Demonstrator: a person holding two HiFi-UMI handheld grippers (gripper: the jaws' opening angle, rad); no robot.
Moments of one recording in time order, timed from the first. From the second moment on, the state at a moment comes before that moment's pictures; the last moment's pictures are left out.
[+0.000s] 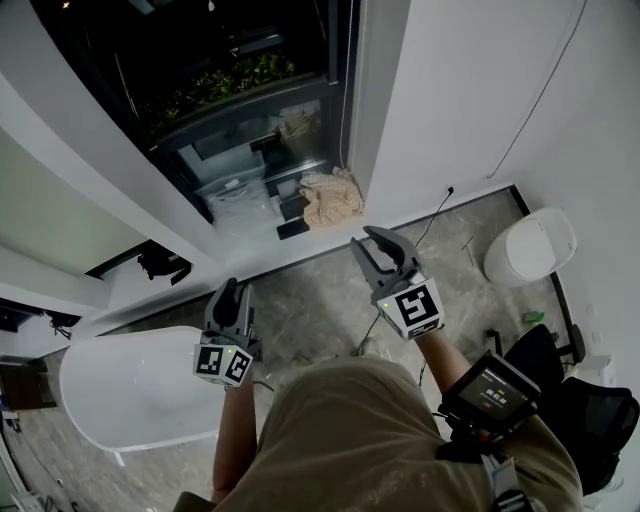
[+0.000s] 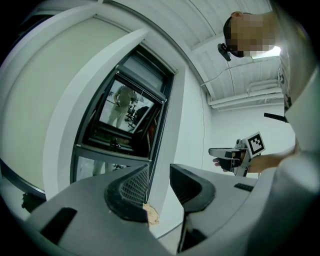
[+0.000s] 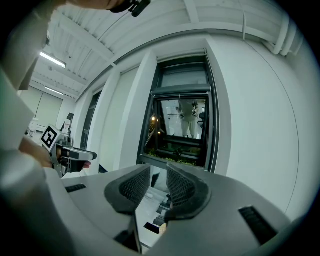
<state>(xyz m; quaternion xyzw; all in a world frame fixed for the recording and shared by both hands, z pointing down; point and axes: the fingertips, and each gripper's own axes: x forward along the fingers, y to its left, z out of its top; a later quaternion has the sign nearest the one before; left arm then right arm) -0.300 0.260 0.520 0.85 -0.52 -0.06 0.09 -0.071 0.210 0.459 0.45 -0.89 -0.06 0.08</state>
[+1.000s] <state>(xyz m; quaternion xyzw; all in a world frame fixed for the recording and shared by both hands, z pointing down) -0.269 0.252 0.530 0.86 -0.49 -0.05 0.10 -0.070 0.211 0.484 0.43 -0.89 -0.06 0.13</state>
